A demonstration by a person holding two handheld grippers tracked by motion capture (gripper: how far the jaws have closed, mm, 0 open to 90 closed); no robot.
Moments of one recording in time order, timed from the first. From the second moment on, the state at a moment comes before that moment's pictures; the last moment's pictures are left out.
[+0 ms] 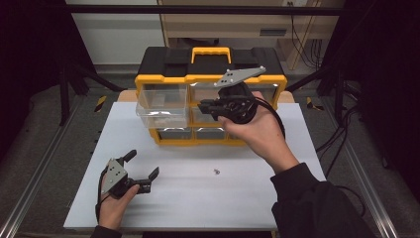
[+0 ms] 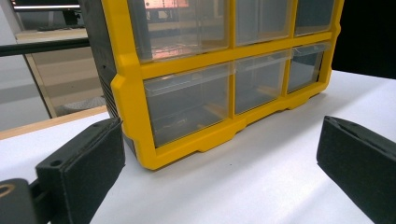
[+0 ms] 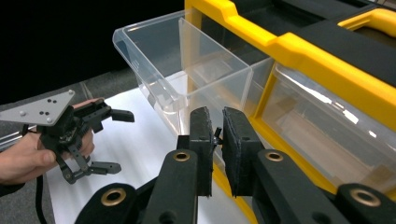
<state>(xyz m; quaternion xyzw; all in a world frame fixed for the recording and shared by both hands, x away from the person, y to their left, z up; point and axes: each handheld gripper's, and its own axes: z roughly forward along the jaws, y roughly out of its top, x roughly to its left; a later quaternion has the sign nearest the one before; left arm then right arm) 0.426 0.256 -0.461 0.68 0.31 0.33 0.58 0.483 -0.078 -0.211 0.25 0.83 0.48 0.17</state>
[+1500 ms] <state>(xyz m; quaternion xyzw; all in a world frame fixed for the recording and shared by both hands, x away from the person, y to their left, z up) 0.428 0.256 -0.462 0.67 0.31 0.32 0.59 0.505 -0.031 -0.186 0.23 0.83 0.48 0.16</state>
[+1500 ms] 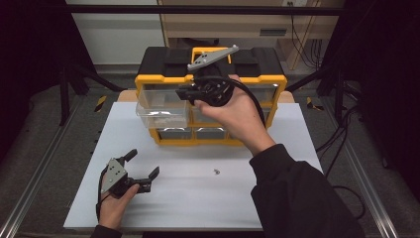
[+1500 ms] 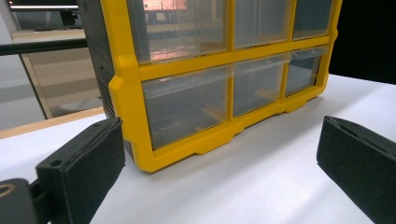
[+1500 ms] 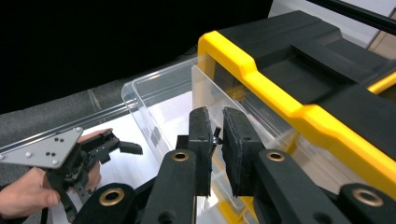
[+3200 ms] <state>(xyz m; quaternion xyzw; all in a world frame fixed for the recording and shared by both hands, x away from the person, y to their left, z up) 0.427 0.261 -0.461 0.66 0.32 0.33 0.59 0.476 -0.102 -0.297 0.28 0.83 0.45 0.20</state>
